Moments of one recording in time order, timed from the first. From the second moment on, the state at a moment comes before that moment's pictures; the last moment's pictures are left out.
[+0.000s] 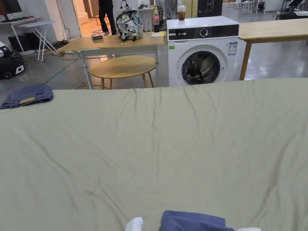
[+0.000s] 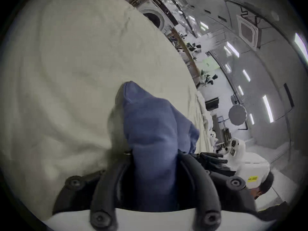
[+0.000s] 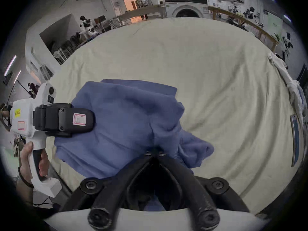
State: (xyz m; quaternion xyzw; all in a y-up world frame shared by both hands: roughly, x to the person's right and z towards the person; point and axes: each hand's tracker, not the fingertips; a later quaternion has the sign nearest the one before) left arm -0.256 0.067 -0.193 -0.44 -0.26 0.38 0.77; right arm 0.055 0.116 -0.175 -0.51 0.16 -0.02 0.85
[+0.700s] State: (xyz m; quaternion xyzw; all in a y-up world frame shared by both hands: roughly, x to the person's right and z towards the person) left arm -0.623 0.184 -0.112 -0.40 0.13 0.28 0.86; right arm 0.083 0.120 -0.155 -0.49 0.14 -0.09 0.85
